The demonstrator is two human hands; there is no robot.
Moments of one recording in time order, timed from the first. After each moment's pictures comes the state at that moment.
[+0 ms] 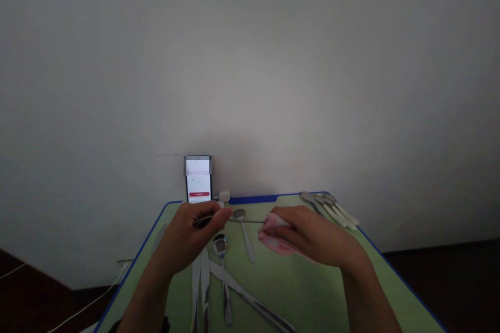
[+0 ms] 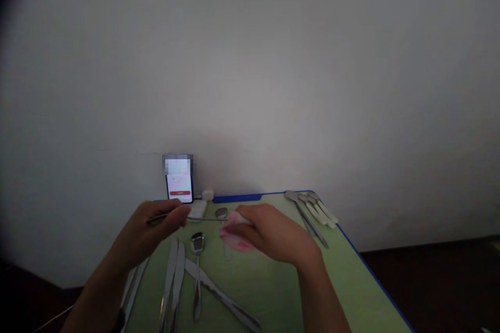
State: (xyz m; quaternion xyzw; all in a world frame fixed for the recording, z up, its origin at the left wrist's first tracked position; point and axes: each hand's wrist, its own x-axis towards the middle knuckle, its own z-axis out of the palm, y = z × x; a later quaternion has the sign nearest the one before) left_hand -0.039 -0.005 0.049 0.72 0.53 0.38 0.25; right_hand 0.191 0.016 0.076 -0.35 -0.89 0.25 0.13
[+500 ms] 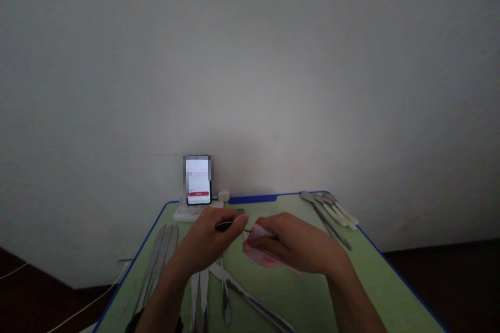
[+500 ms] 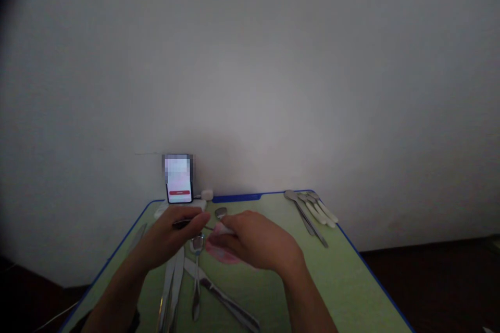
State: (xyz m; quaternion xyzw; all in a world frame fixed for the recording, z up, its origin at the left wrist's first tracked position) left_hand -0.018 0.001 0.039 0.76 0.49 0.33 0.28; right_hand 0.174 0.012 0.067 -0.38 -0.89 0.24 0.09
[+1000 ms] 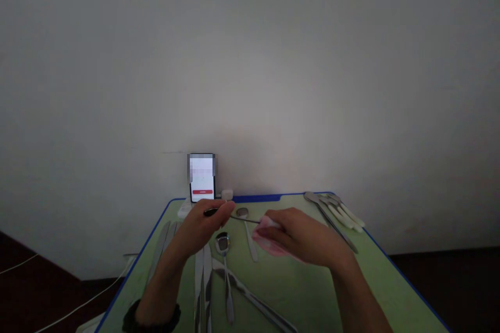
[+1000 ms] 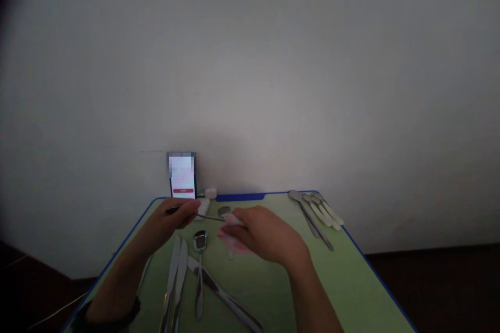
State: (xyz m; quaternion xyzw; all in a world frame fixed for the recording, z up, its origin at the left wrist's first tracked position) left_hand -0.039 0.015 0.026 0.69 0.53 0.37 0.32; right_hand 0.177 0.022 0.060 -0.40 -0.88 0.23 0.09
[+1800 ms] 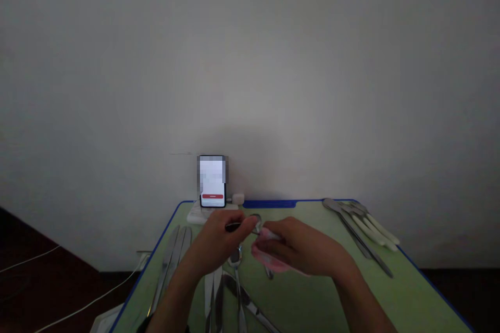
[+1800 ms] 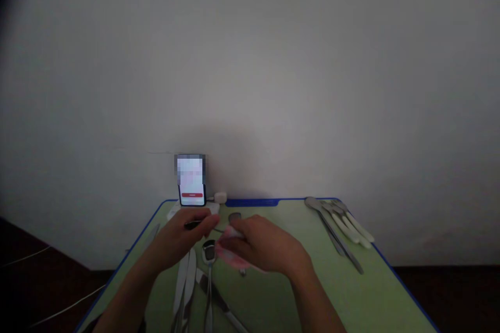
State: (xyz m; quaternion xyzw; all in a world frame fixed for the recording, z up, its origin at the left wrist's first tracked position) left_hand -0.039 0.028 0.025 0.69 0.56 0.33 0.32; right_hand 0.150 0.057 0.039 -0.36 -0.88 0.29 0.08
